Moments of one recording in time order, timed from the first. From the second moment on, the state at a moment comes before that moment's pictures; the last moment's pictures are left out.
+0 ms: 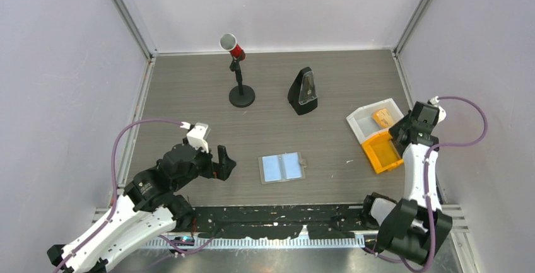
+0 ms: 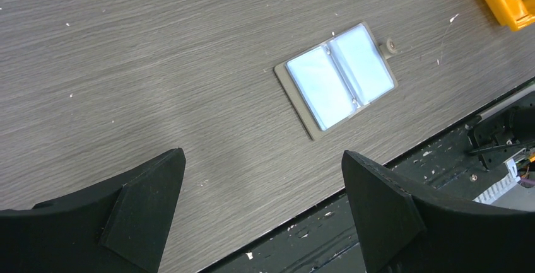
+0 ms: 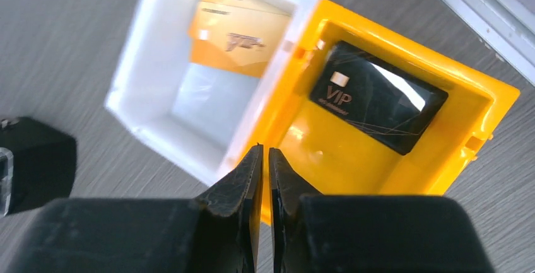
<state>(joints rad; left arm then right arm) -0.81 0.47 0.65 -0.72 -0.18 -0.47 -0.45 1.05 0.71 -0.45 0.03 0.46</state>
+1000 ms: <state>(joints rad) -0.81 0.43 0.72 -0.68 -0.13 -0.53 0.59 0.60 0.76 -0.71 0.06 0.52</state>
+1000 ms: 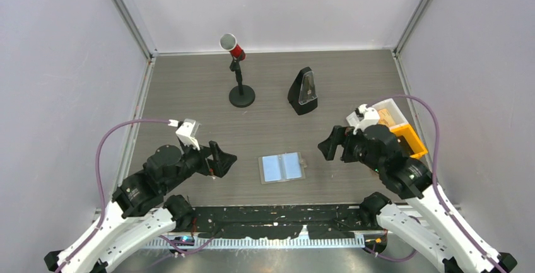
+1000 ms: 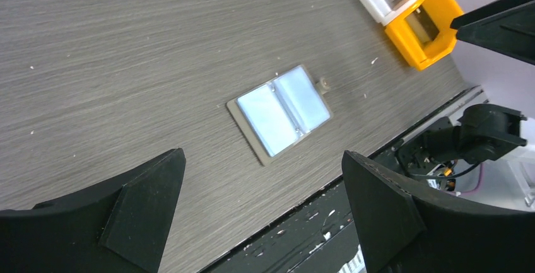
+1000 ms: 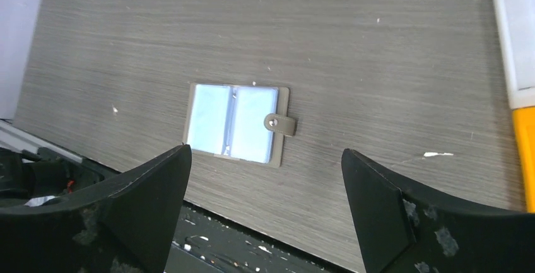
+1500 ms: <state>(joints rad) -0.81 0.36 0.71 -0.65 -0.12 -0.56 0.59 0.42 0.82 -0.70 0.00 0.55</state>
